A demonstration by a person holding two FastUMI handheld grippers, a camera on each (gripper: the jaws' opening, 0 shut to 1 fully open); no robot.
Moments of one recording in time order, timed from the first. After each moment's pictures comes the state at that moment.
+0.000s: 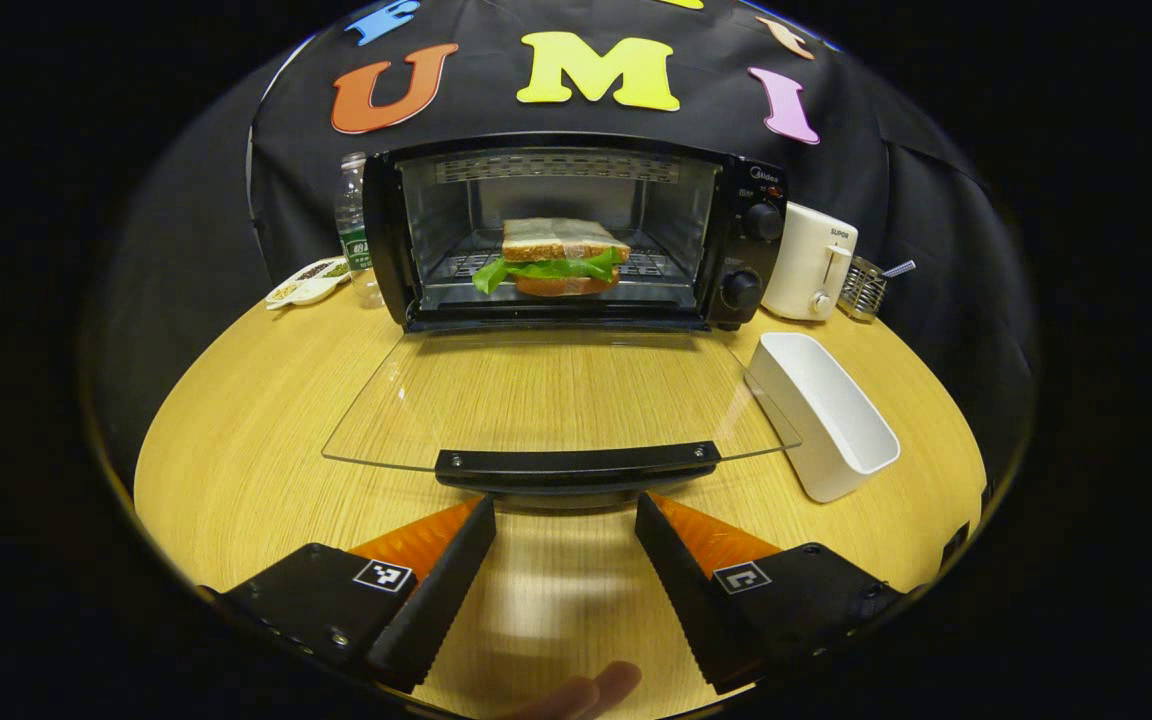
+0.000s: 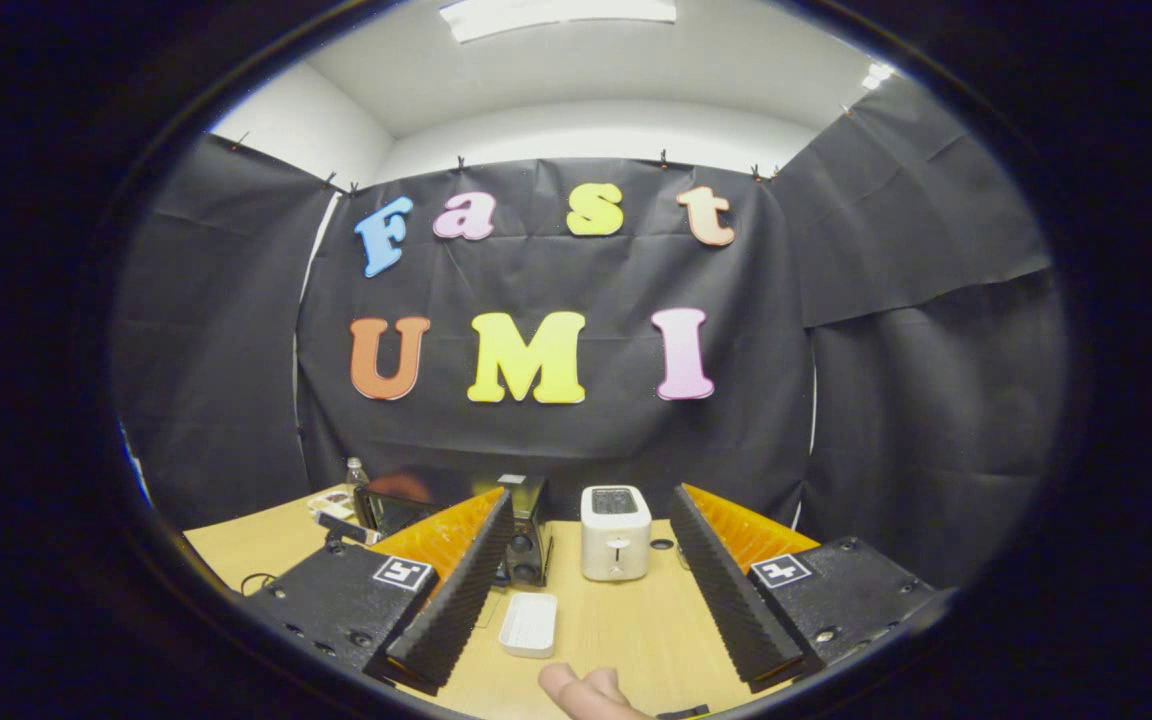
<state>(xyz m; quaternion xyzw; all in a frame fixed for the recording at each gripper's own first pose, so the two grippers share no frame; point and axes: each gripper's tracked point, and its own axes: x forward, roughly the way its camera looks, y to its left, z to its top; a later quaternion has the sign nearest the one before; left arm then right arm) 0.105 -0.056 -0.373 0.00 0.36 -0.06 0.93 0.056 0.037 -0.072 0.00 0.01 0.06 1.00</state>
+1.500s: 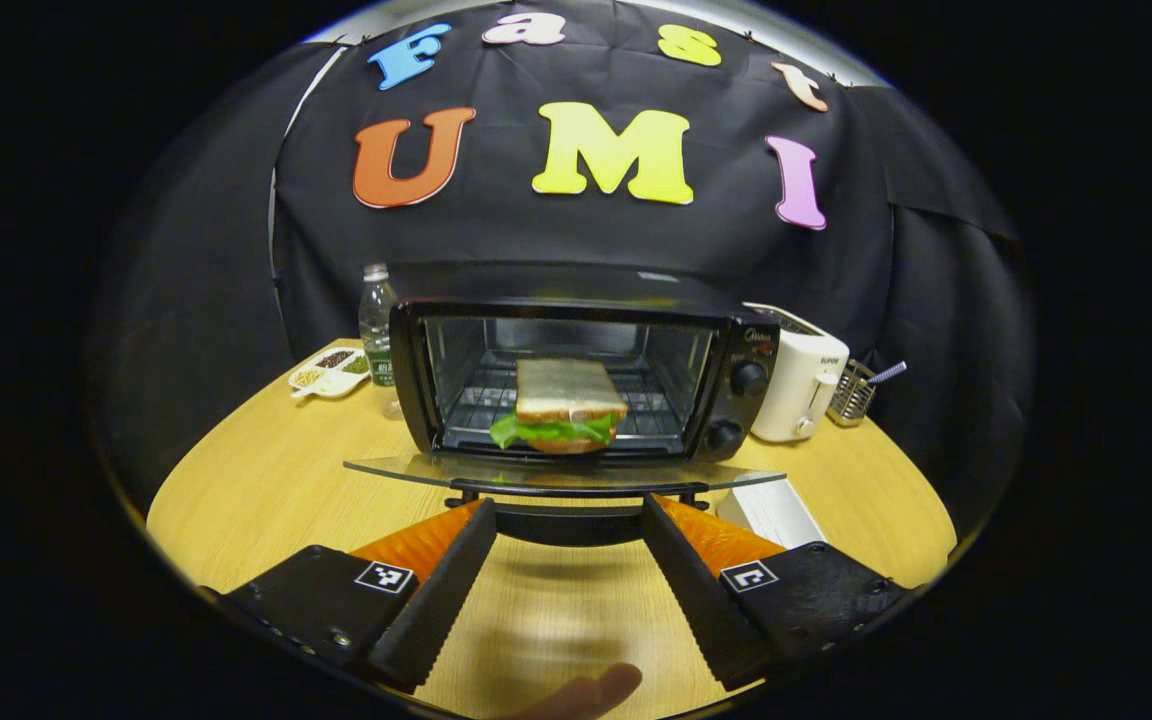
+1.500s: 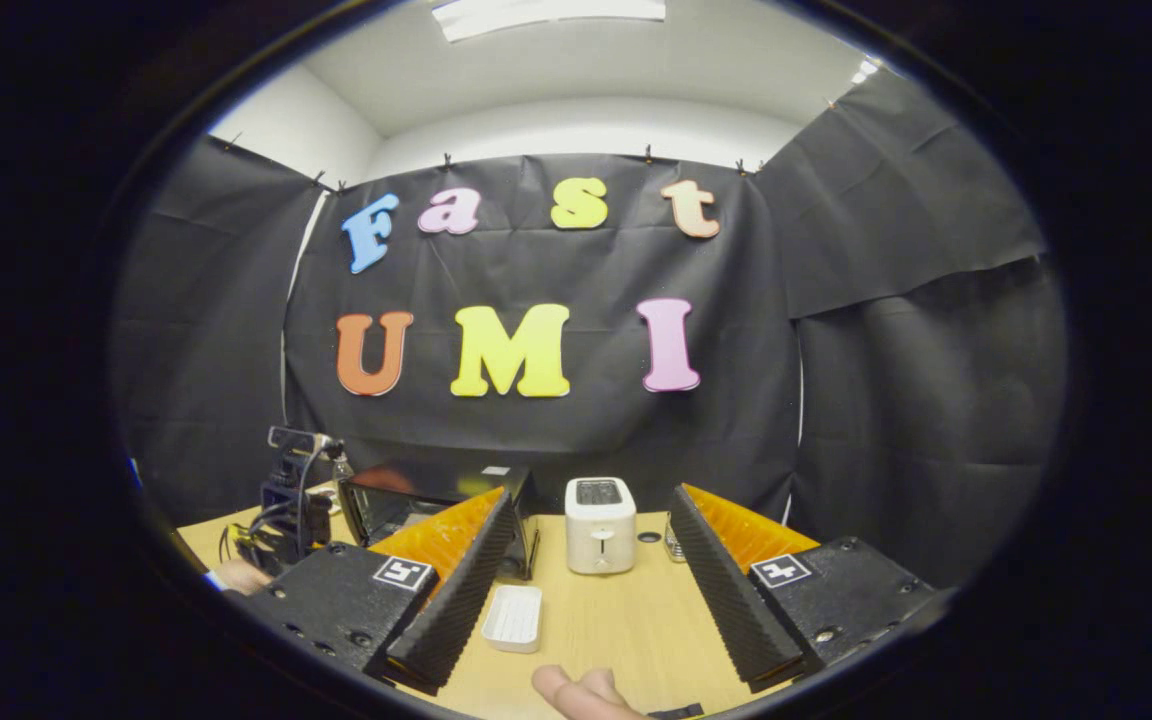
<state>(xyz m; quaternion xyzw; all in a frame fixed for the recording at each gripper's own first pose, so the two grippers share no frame) 0.166 -0.052 -0.254 -0.03 0.23 -0.04 0.97 0.061 0.021 -0.093 0.00 0.01 0.04 1.00</state>
